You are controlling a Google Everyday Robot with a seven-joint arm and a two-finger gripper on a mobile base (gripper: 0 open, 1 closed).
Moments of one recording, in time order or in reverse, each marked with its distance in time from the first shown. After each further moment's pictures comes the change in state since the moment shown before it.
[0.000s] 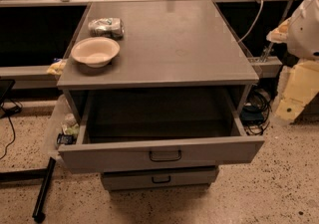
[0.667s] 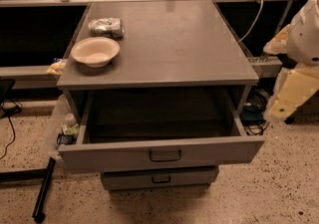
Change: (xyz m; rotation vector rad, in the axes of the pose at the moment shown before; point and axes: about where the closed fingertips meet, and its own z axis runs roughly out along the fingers) arm 0.001 0.001 0.006 0.014 -0.010 0.002
